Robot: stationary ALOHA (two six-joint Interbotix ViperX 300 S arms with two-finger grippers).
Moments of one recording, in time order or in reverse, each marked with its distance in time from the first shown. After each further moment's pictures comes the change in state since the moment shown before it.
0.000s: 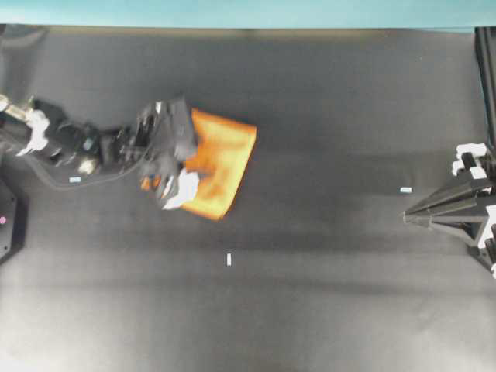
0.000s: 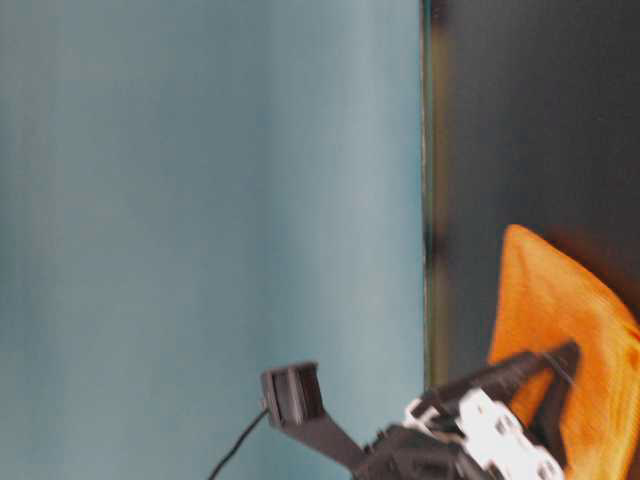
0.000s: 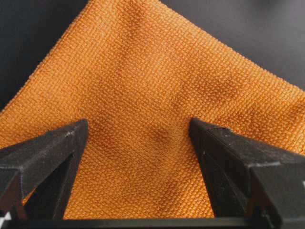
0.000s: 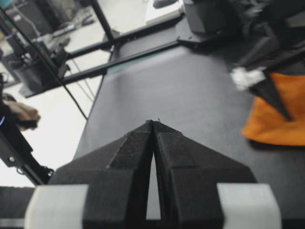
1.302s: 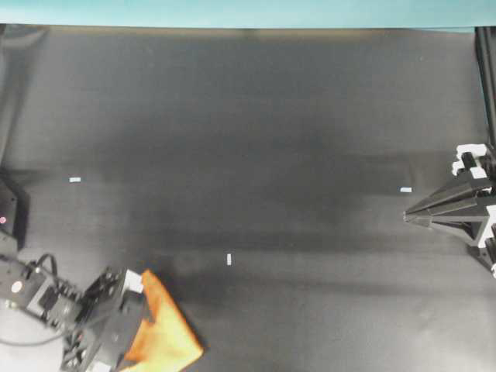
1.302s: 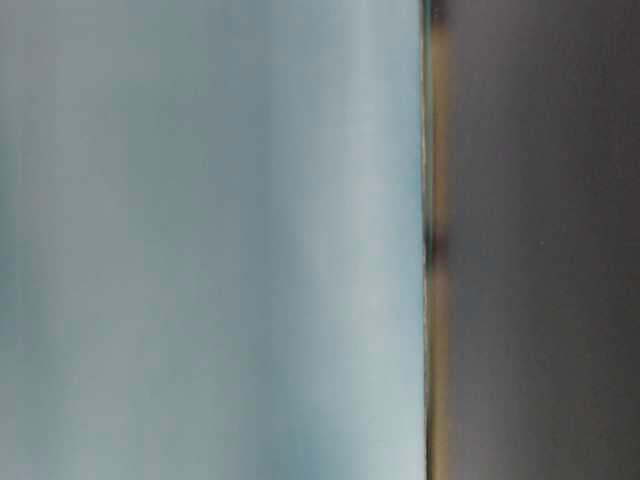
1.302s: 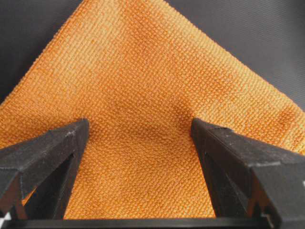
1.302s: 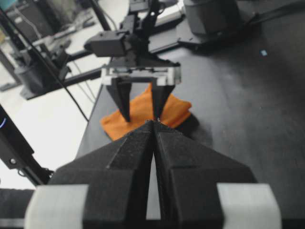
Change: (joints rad) left arm -0.726 -0.132 0.075 0.000 0.144 -0.253; right arm -0.002 0.000 0.002 0.003 -0.011 0.002
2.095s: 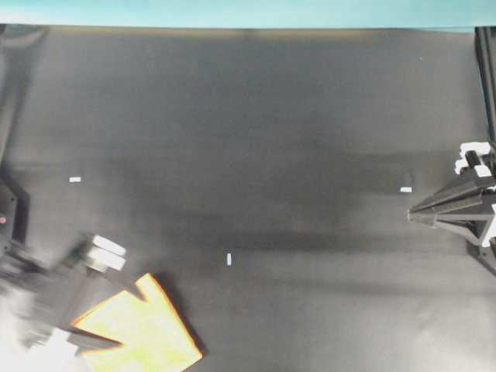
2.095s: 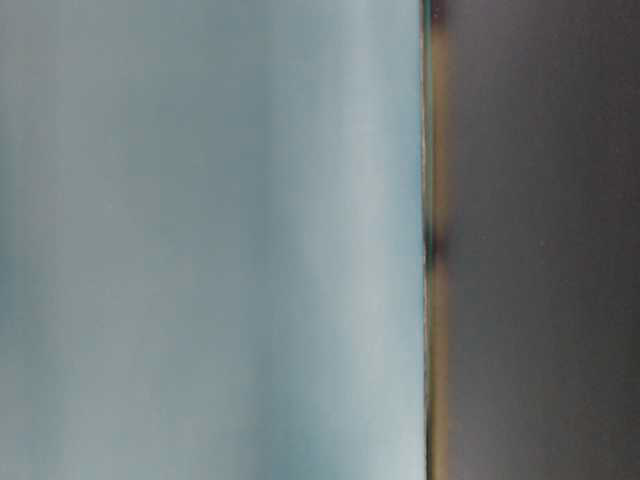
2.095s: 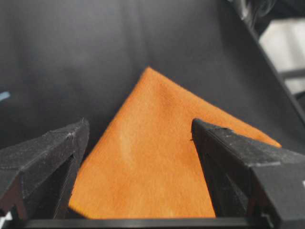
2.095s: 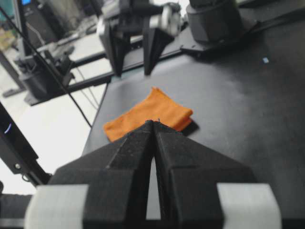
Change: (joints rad) left arm 0.087 -0.485 0.080 0.000 0.110 0.202; right arm 0.000 -0.023 0.000 0.000 0.002 0.000
